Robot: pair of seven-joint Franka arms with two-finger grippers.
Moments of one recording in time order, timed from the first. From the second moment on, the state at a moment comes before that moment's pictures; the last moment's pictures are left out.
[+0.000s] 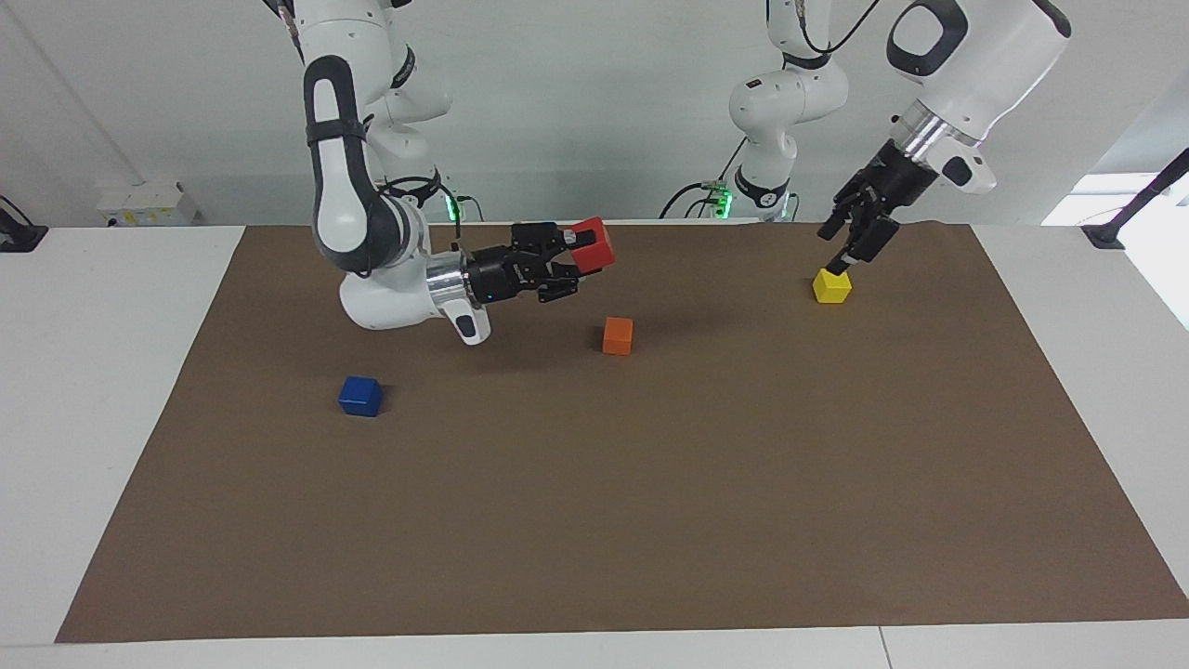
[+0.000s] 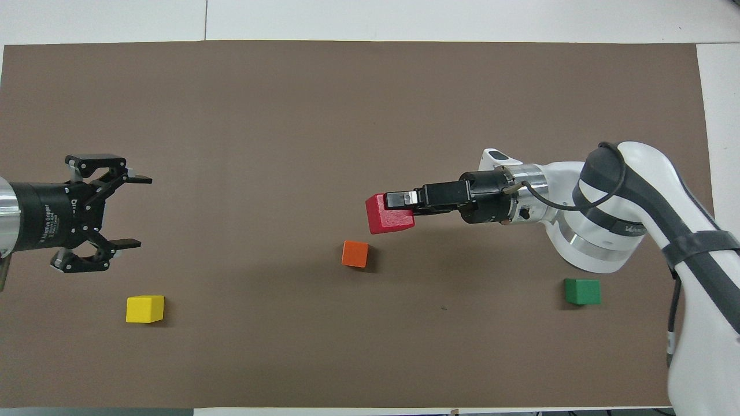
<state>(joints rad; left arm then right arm) 0.28 -0.26 -0.27 -2.05 -0.44 1.87 -1.01 0.18 0.16 0.01 -2.07 1.72 1.59 -0.67</state>
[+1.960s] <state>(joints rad) 0.09 0.02 -0.15 -1.74 0.04 1.67 -0.12 -0.01 0.09 0.00 -2.09 -0.05 2.23 0.03</state>
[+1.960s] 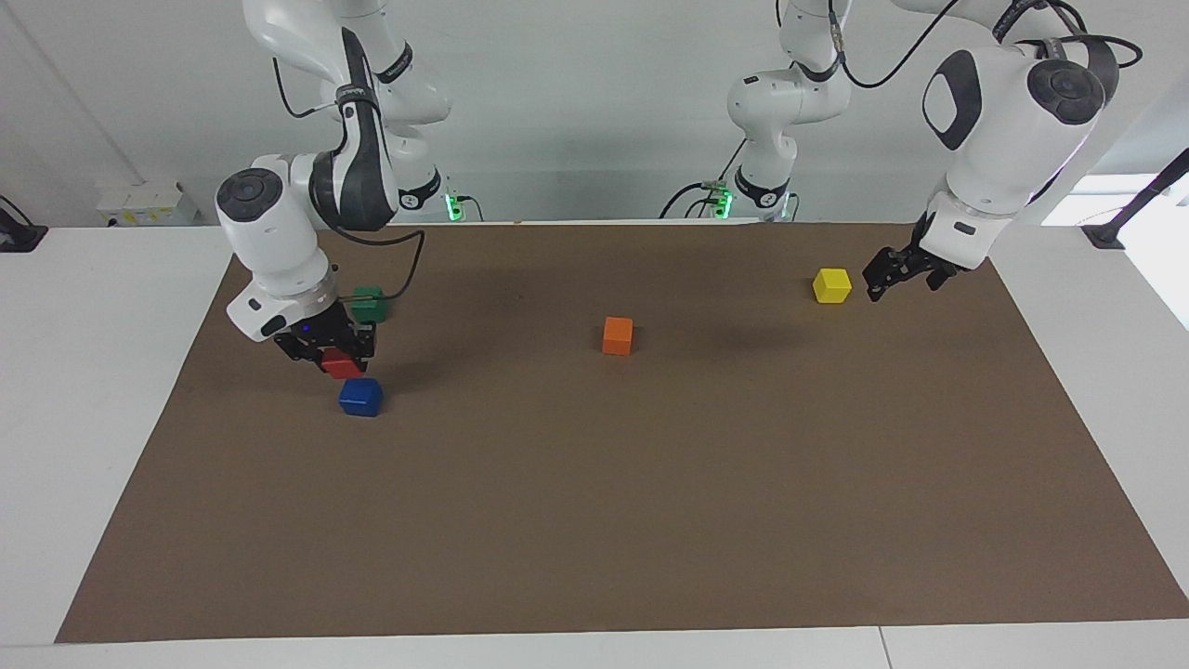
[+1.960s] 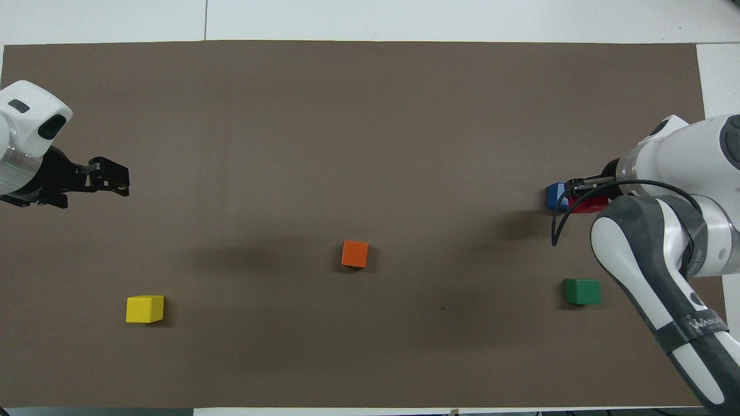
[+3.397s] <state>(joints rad) 0.09 0.02 -0.14 -1.64 0.04 1.64 -0.01 -0.01 0.16 0.01 -2.10 -0.15 2.34 0.22</state>
